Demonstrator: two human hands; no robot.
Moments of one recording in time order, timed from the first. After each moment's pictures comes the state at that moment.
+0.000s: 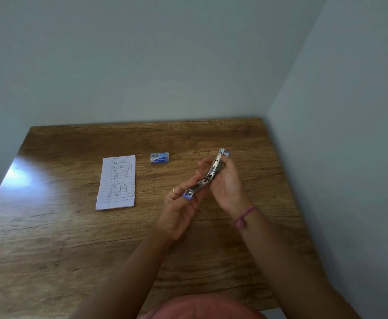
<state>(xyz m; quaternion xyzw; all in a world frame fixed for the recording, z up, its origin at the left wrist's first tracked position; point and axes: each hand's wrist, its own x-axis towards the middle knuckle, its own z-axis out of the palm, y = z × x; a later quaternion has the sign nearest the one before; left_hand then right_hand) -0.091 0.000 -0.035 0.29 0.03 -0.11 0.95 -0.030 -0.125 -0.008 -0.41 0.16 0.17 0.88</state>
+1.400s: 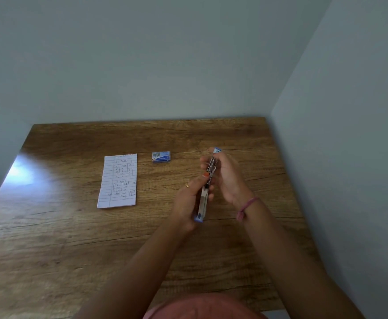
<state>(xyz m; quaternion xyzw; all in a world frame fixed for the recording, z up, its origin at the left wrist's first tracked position) -0.076 -0.025 -0.009 0.37 0.24 -0.18 0.88 -0.015 -0.125 0.000 -0.59 0.13 0.15 0.78</state>
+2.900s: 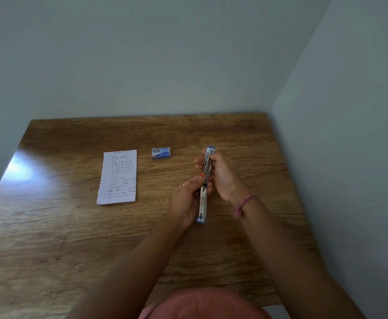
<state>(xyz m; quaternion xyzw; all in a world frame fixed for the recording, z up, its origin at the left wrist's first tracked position) -0.069 -0.019 -0.045 0.33 0.22 -0.15 0.90 -0.018 -0.118 -0.007 -0.59 0.14 0.20 0.77</state>
